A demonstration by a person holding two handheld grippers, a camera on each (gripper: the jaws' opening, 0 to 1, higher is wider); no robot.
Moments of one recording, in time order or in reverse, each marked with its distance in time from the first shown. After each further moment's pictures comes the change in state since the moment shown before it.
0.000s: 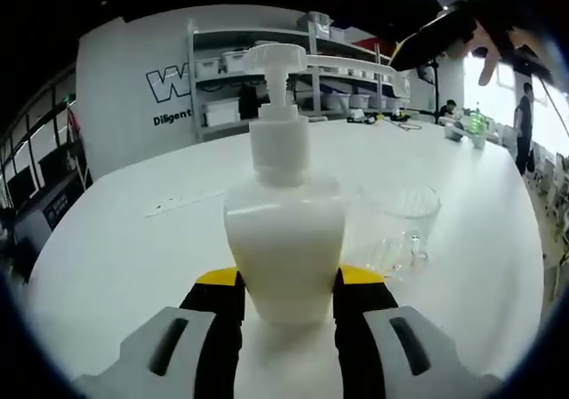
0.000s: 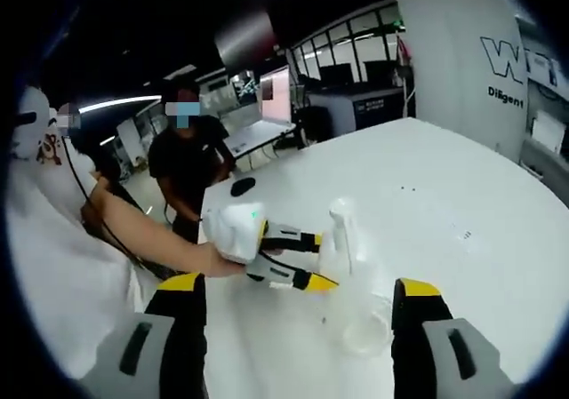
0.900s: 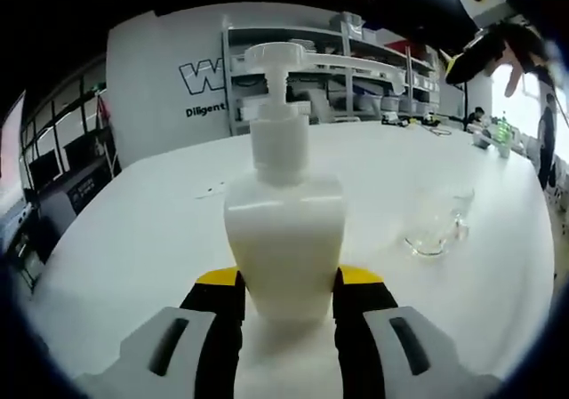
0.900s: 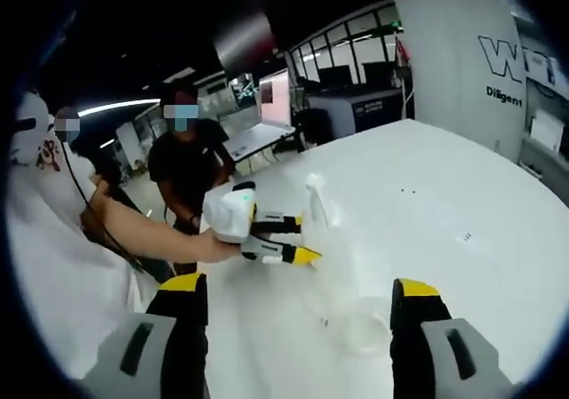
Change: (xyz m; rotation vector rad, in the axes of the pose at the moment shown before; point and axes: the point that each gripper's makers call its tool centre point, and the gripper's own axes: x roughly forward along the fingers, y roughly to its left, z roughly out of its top) left arm -0.036 0.071 -0.023 -0.073 0.005 0.150; right arm -0.004 0.005 0.000 0.027 -0.003 -0.002
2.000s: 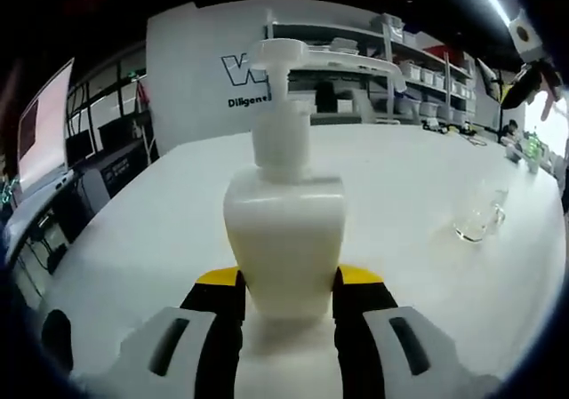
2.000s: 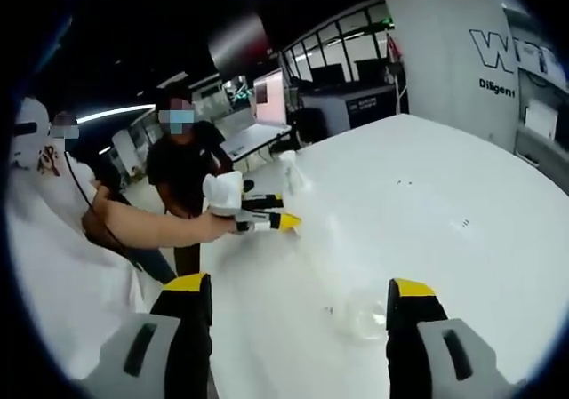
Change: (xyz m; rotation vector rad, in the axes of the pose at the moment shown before) left arm -0.029 0.073 -0.019 -0.077 0.015 0.146; right arm -0.006 0.004 -0.012 0.042 0.005 -0.012
